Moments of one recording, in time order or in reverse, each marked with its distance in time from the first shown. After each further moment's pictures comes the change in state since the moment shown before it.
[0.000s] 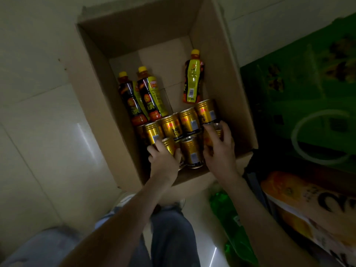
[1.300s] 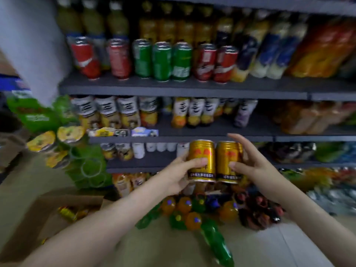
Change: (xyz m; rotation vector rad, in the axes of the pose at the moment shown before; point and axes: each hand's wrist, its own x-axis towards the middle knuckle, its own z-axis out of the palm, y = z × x) left_hand -0.897 0.035 -0.026 0.114 -1.436 0.545; right_hand -0.976 0.044 -0.321 0.970 1.011 0.143
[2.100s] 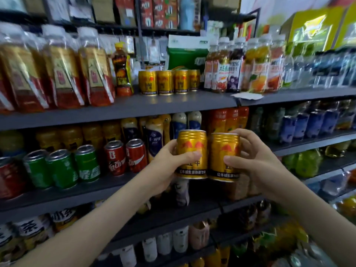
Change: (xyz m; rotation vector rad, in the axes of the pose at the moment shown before) left_hand 0.138 0.159 0.250 0.500 -0.193 0.447; right_hand 0.047 -0.075 -0.266 0.230 0.364 -0.242
